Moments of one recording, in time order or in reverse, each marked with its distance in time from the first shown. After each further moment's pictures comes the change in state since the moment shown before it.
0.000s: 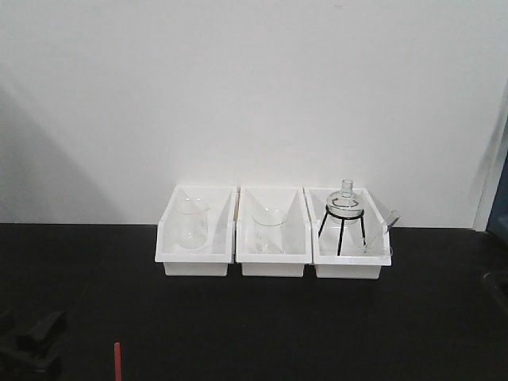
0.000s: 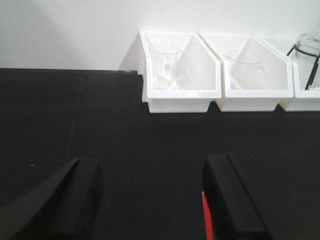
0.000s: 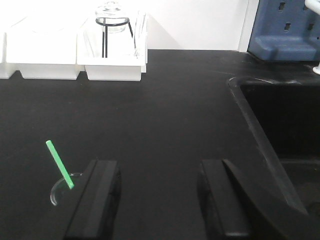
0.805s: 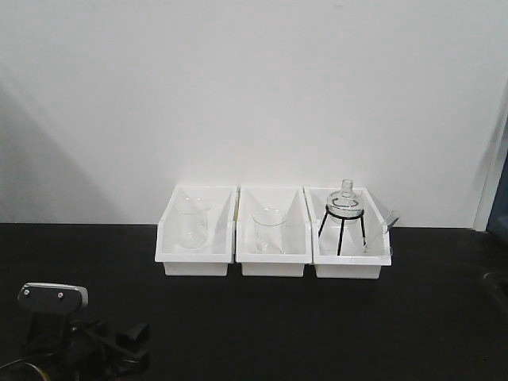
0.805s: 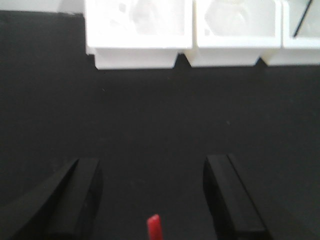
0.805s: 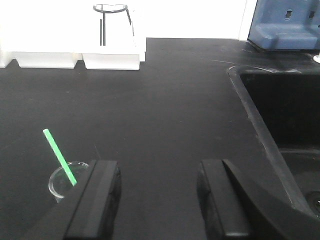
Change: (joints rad) left arm -0.092 0.465 -0.174 0.125 -0.142 -0.159; right arm 0.000 0.000 0.000 0.000 0.034 0.000
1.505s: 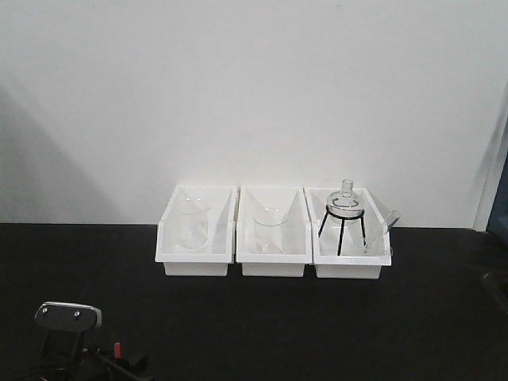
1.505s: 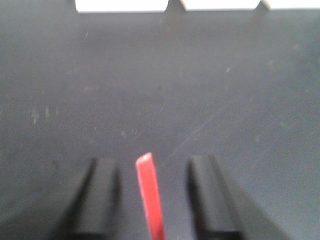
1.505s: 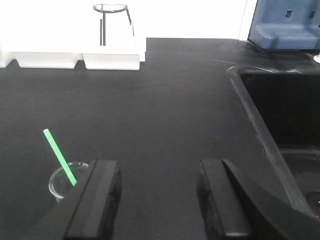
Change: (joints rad) left arm 0.000 0.056 -0.001 0.090 0.087 -0.084; right arm 0.000 0.000 0.000 0.000 -0.006 0.000
